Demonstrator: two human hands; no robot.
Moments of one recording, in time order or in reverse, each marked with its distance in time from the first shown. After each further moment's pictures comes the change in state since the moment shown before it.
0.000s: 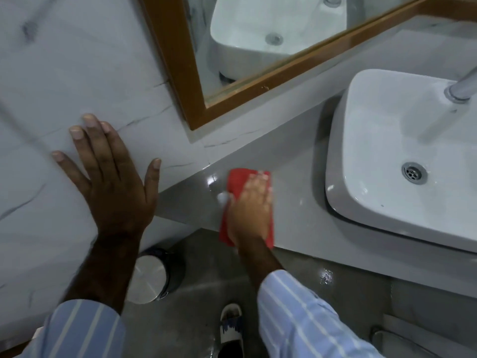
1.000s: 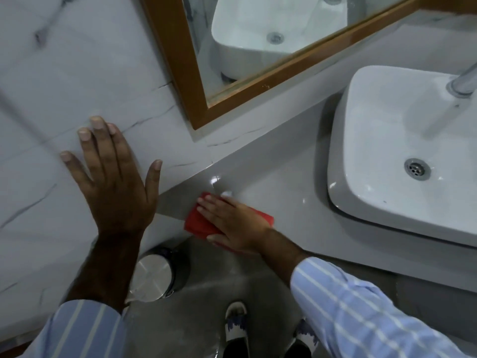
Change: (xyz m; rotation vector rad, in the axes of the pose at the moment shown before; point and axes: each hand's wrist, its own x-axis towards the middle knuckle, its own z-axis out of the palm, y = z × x) left_hand -0.003 -0.012 -0.002 0.038 -0.042 0.002; right_hand 0.004 0.022 -0.002 -0.254 -0.276 -1.063
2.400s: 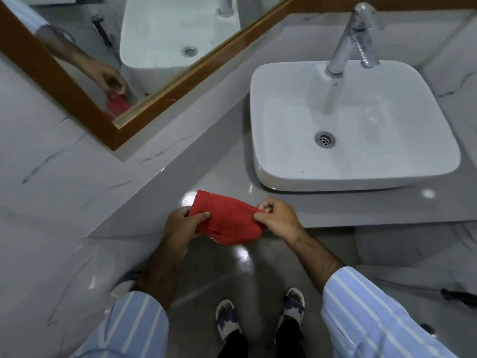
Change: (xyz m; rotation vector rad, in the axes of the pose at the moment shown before) left_hand -0.071 0.181 -0.021 -1.185 -1.188 -0.766; right_hand -0.197 0.035 -0.038 1.118 0.403 1.270
